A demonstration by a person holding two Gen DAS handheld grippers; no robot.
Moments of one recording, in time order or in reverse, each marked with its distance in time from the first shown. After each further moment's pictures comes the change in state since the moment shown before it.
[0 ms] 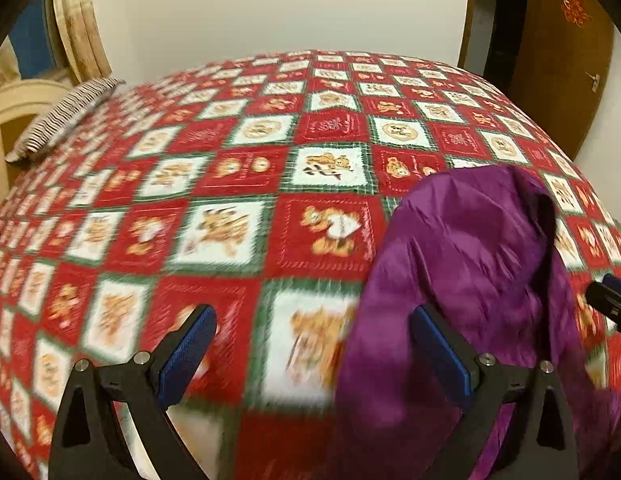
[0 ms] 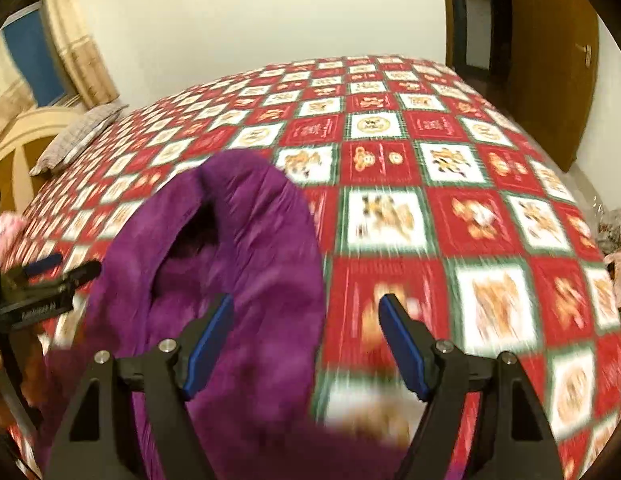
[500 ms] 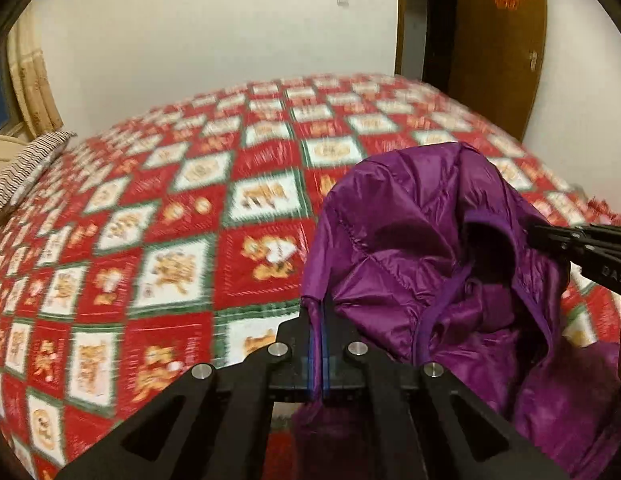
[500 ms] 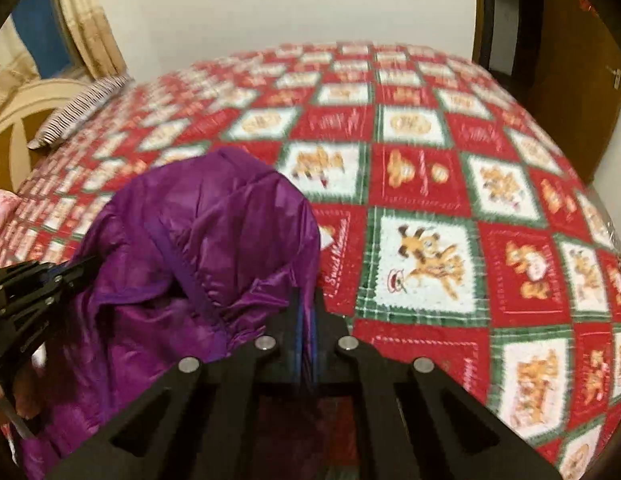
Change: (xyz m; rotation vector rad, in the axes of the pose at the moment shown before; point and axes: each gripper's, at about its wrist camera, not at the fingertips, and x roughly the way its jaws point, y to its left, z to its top) left arm -0.047 -0.018 -0.013 0.170 -0.148 -0.115; right arm -0.005 0.016 0.007 -0.128 -0.019 0.023
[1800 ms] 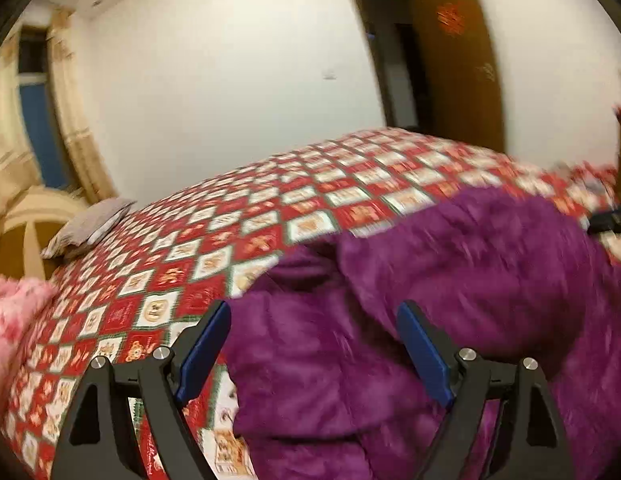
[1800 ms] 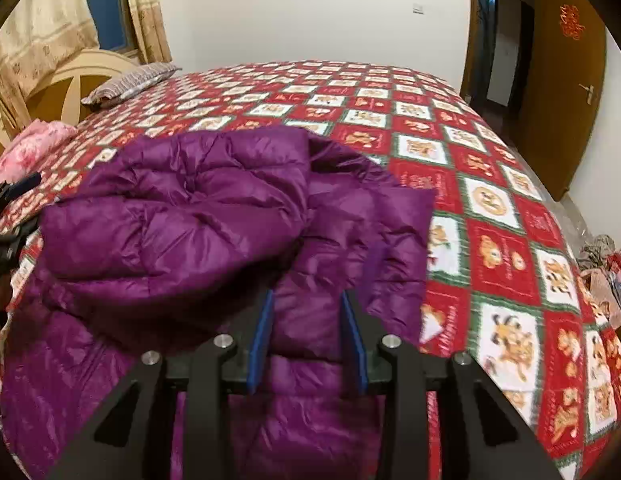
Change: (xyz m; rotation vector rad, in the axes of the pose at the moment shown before) left arm -0.255 -0.026 -0.219 0.133 -0.281 0.144; right arm -0.207 0.003 -0.241 -0.044 -0.051 -0.008
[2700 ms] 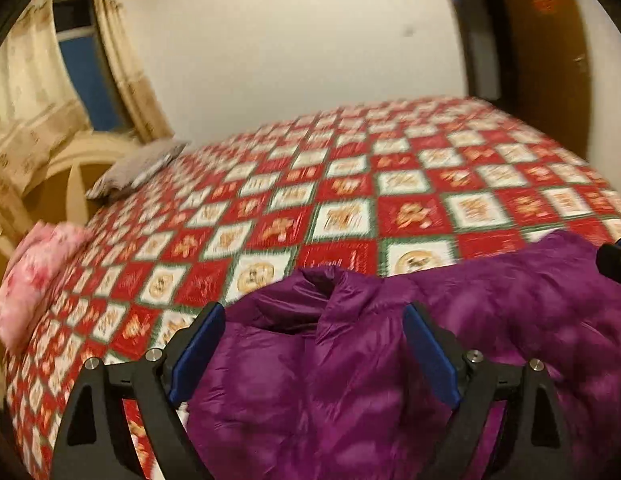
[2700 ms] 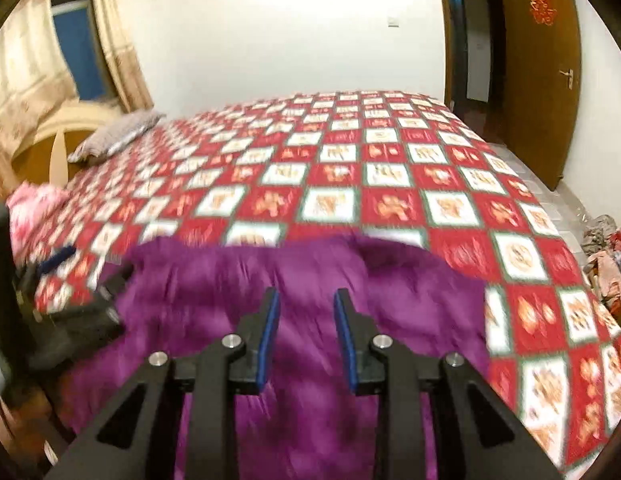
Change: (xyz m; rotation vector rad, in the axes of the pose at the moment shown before) left arm 0.115 -0.051 0.057 -0.139 0.246 0.267; right arm 0.063 0.070 0.104 0.139 -0.075 -0.038
